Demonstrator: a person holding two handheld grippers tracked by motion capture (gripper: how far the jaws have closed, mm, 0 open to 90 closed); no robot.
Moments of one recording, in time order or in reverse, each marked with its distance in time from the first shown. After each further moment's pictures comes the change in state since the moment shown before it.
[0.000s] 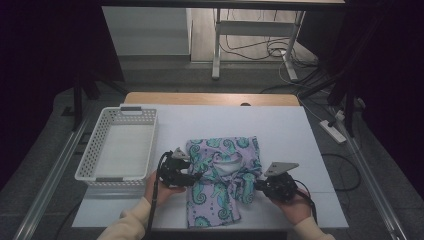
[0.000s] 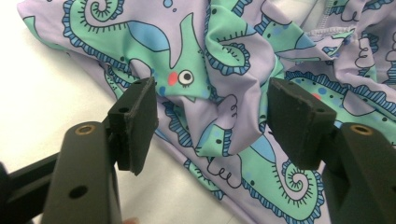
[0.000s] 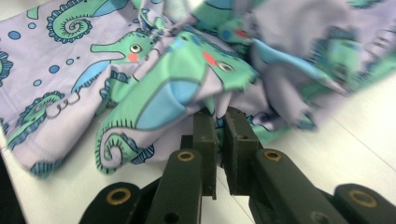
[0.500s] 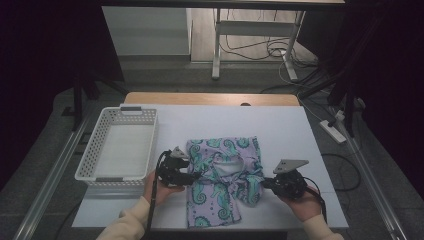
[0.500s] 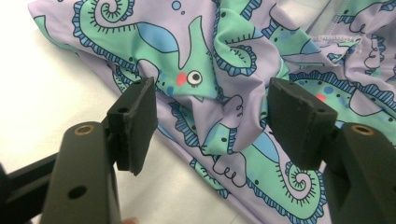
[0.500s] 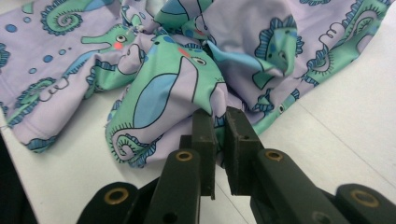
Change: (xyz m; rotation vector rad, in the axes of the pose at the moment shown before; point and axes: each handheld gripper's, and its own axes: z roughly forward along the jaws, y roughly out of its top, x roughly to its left) left arm 0.002 0.001 -0.001 -0.005 0.003 -0.005; right arm -0.015 -0.003 -0.015 0.012 -0.009 0.000
